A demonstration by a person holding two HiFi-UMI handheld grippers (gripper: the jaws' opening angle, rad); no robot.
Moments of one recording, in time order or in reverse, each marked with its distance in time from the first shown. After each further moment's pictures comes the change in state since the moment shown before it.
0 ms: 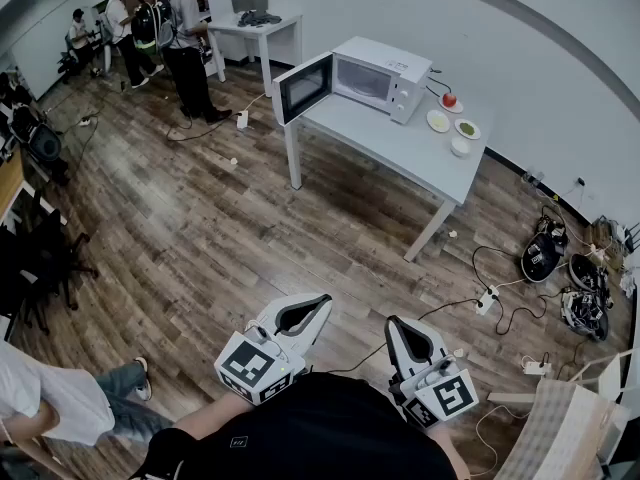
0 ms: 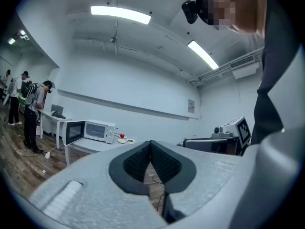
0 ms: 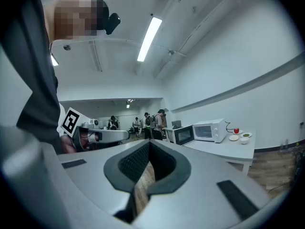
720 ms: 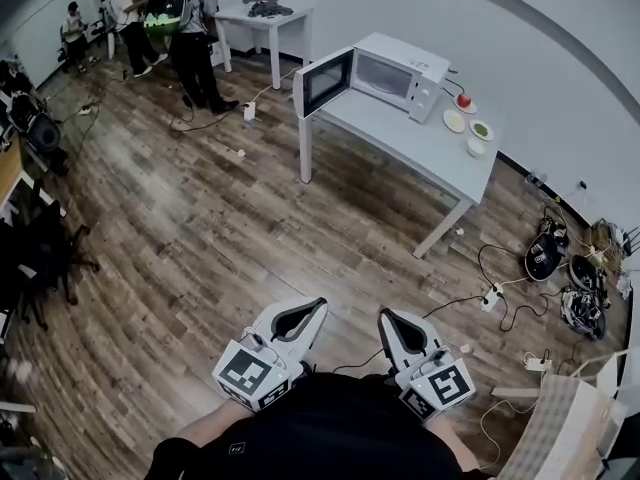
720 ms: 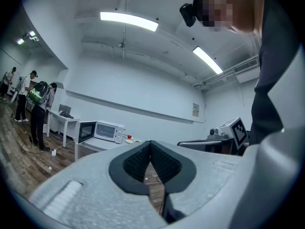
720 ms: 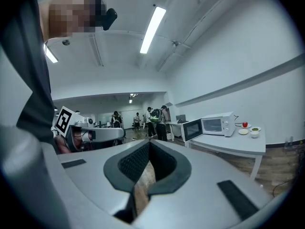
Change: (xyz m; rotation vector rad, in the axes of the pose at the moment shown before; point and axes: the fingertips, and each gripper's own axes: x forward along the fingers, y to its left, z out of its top) left arm -0.077 0.056 -0.007 -0.041 -0.030 0.043; right arm 0.070 0.066 -0.021 0.005 0.073 0.025
